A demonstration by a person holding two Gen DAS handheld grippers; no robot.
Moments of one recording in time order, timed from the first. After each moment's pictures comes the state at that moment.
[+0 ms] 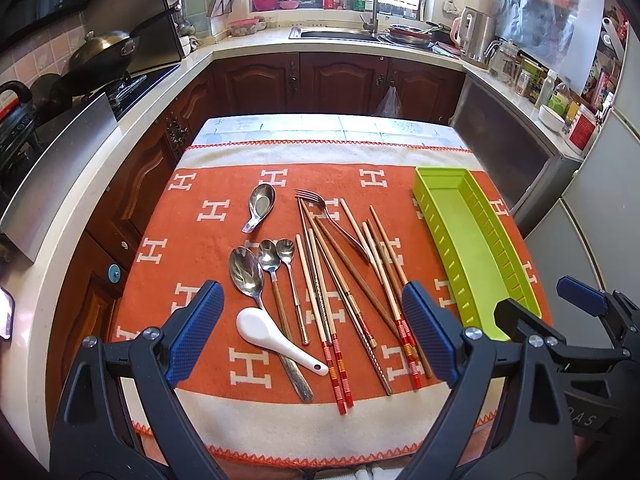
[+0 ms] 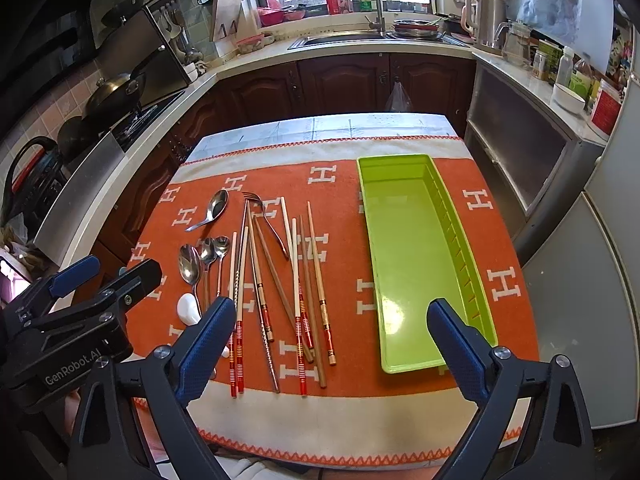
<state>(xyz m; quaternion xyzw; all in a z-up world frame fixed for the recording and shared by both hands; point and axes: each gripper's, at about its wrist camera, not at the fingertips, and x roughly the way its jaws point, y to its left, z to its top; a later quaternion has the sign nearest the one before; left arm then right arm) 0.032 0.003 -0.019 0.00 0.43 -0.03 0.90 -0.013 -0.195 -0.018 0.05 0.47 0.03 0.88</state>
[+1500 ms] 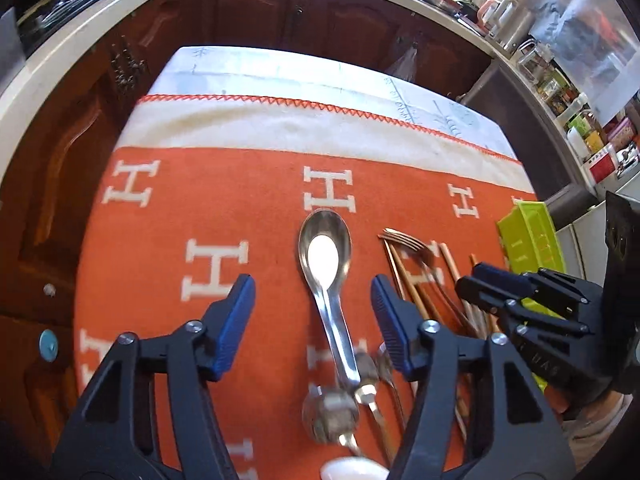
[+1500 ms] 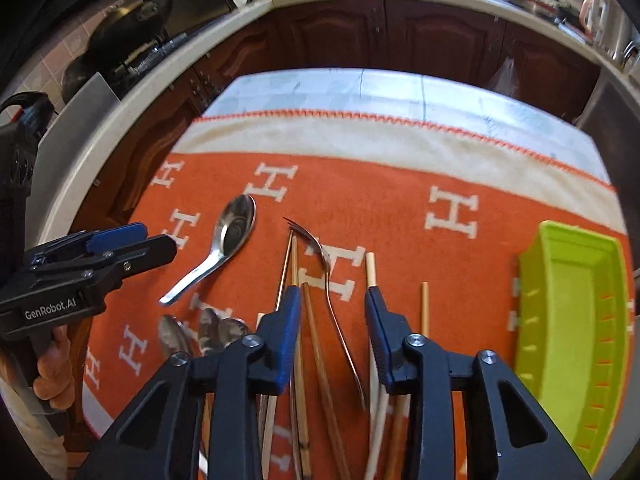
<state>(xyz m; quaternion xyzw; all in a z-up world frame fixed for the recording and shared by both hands) 0.277 0.136 -0.151 -0.08 0.53 -0.10 0.84 0.259 -0.063 -0.152 0.01 0.56 0.15 0.82</state>
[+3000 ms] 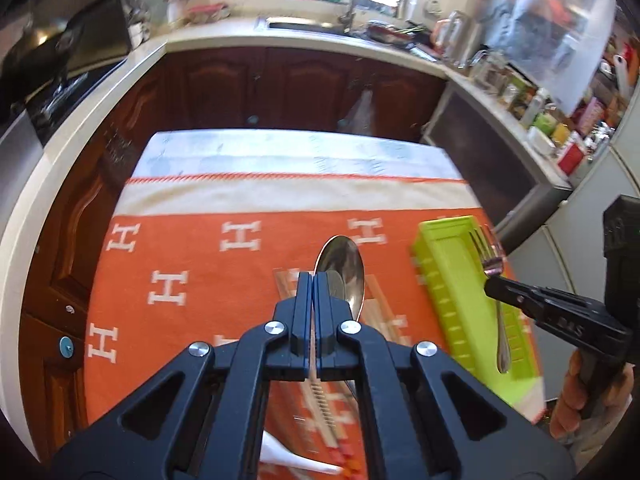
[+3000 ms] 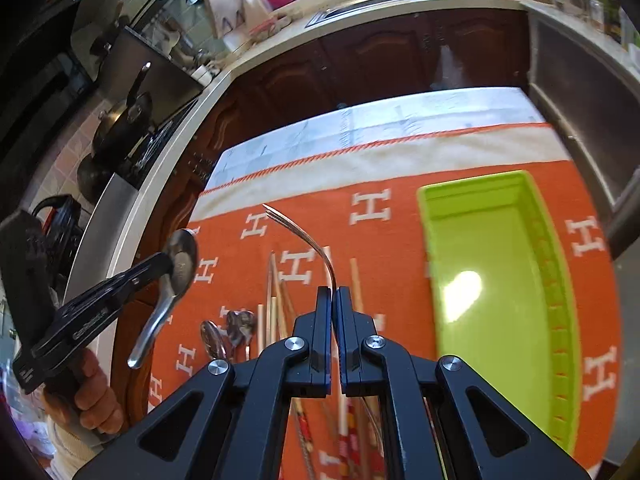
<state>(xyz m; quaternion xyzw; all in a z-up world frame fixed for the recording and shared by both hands) 0.194 0.024 -0.035 -0.04 0.44 -0.11 0.89 0.175 -0.213 -0.055 0.17 0.51 0.11 0.84</state>
